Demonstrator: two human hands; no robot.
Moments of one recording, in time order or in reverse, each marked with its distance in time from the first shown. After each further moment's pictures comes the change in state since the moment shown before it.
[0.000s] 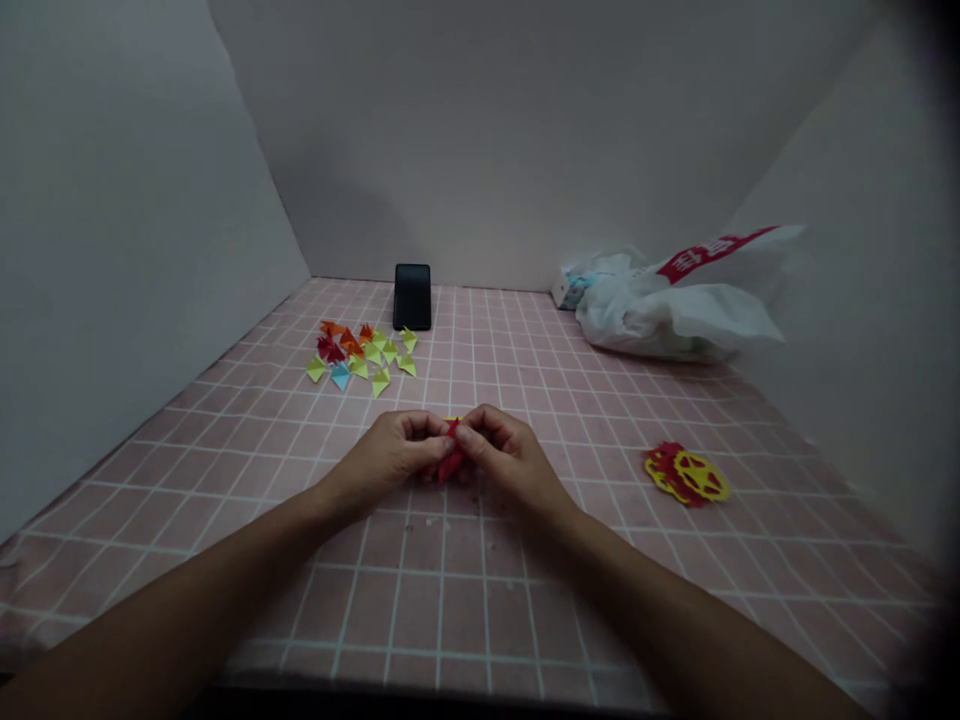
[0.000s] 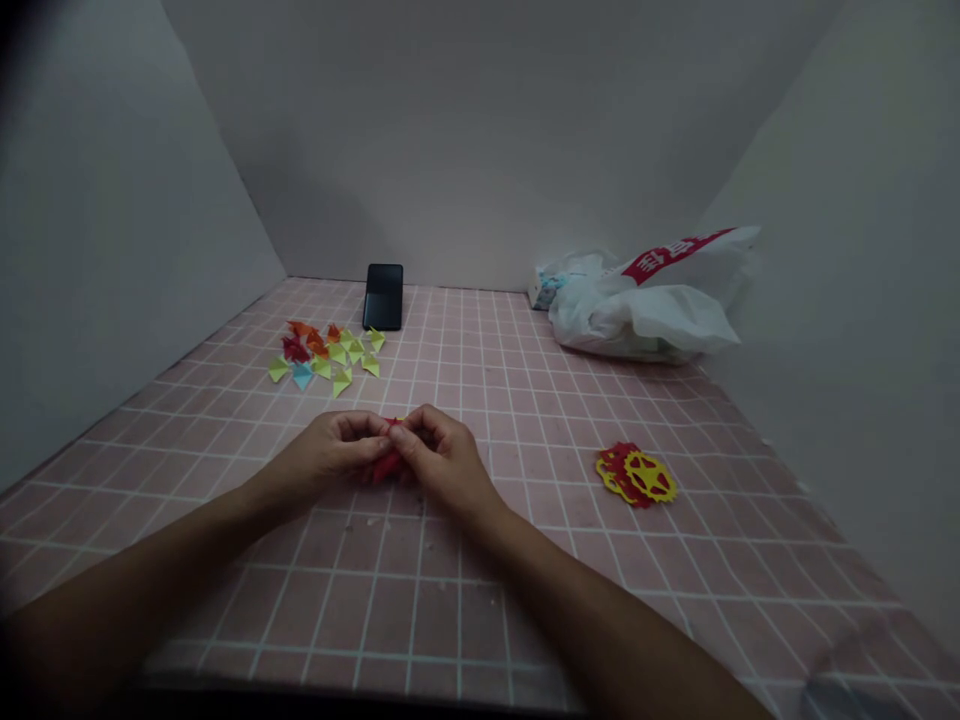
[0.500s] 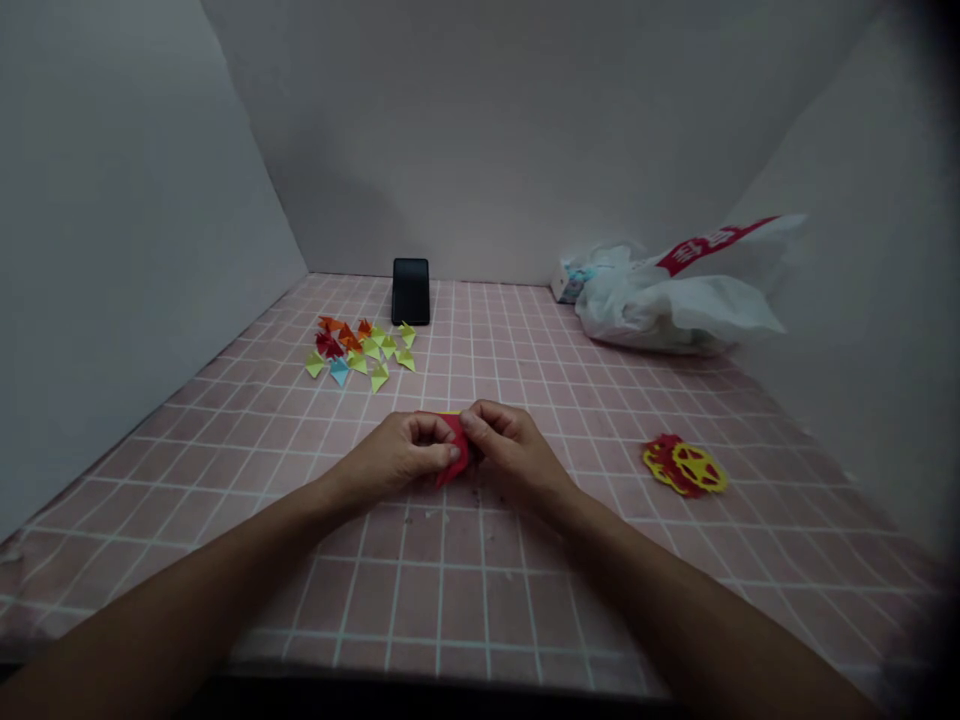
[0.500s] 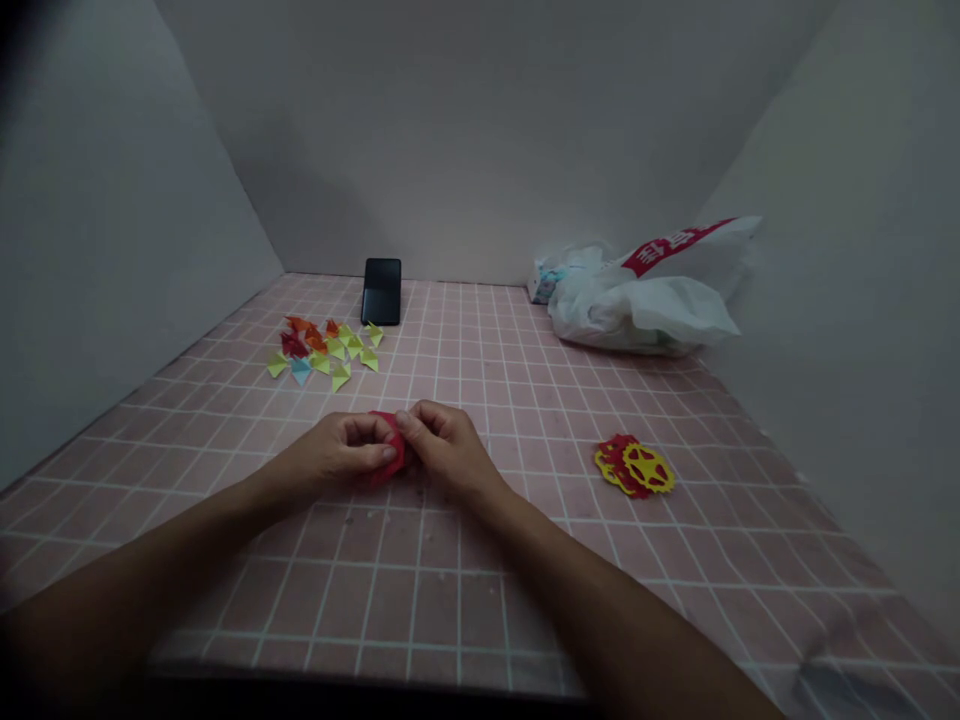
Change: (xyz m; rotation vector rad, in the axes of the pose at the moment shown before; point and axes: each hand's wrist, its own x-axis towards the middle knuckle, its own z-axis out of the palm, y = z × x) left_hand -0.002 0.008 0.005 0.083 -0.056 -0.039; right_hand 0.003 -0.005 -0.005 -0.033 -0.033 0.007
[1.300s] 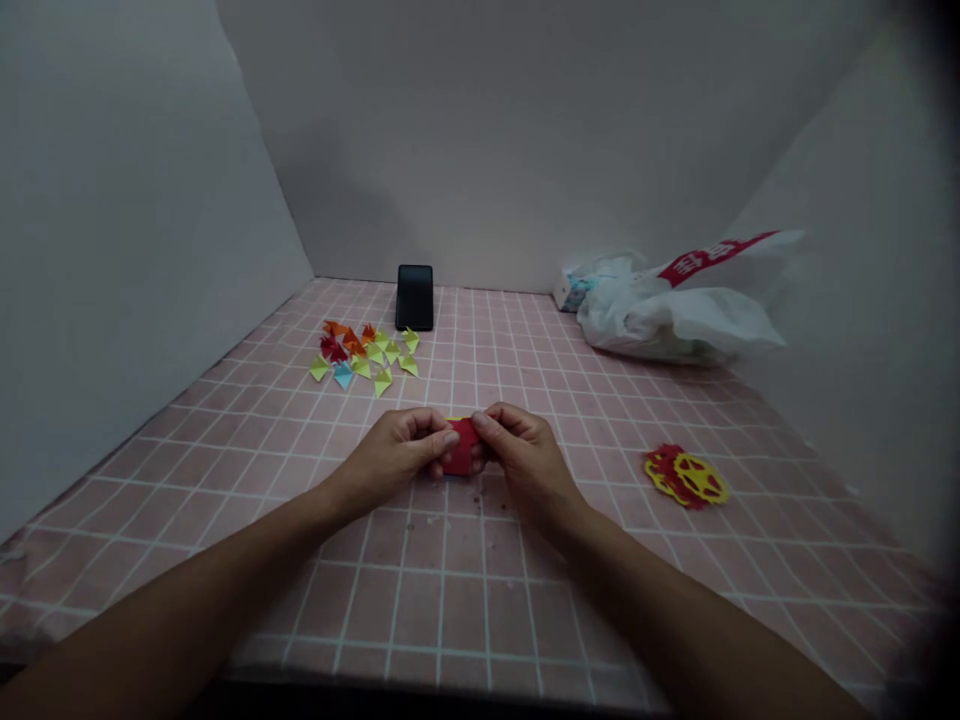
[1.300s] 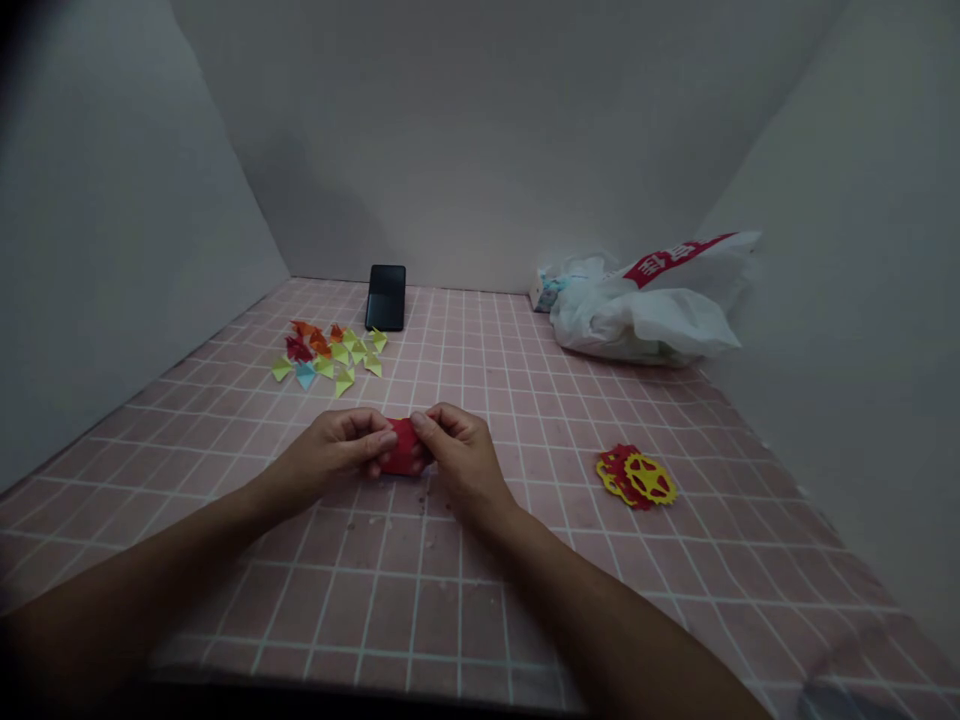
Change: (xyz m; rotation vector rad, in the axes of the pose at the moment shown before) left_hand 0.002 -0.004 -0.006 0.035 0.091 0.119; right_hand -0.002 0.001 0.003 0.212 0.158 0.036
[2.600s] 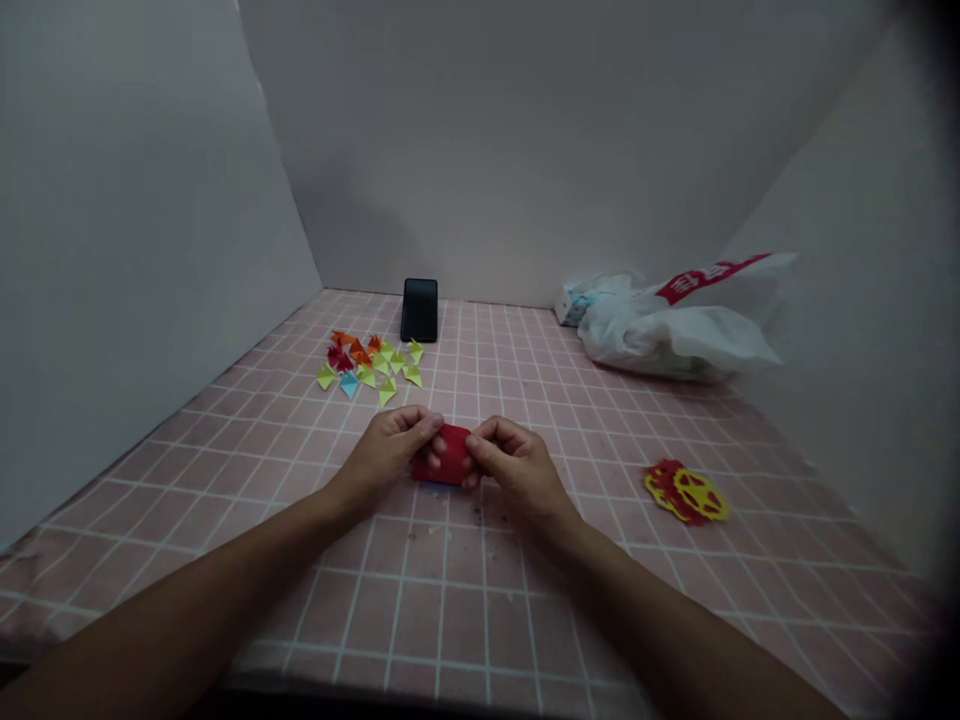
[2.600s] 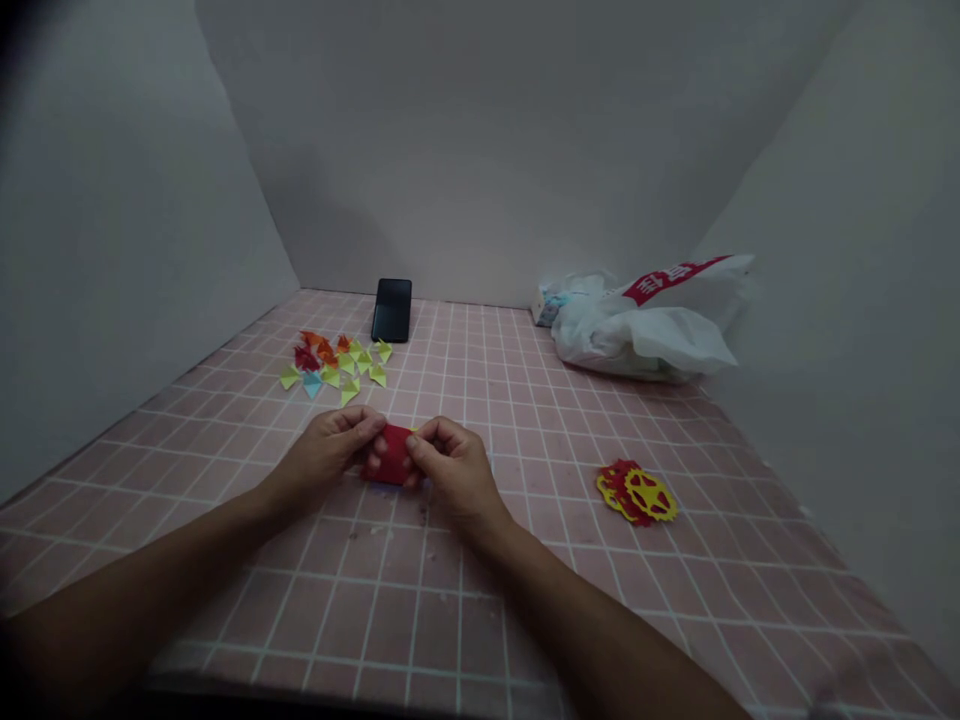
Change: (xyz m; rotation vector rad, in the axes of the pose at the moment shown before) left_hand 0.005 -0.005 0.000 -0.274 0.170 0.004; right_hand 0.000 0.005 0.003 0.001 -0.023 -0.014
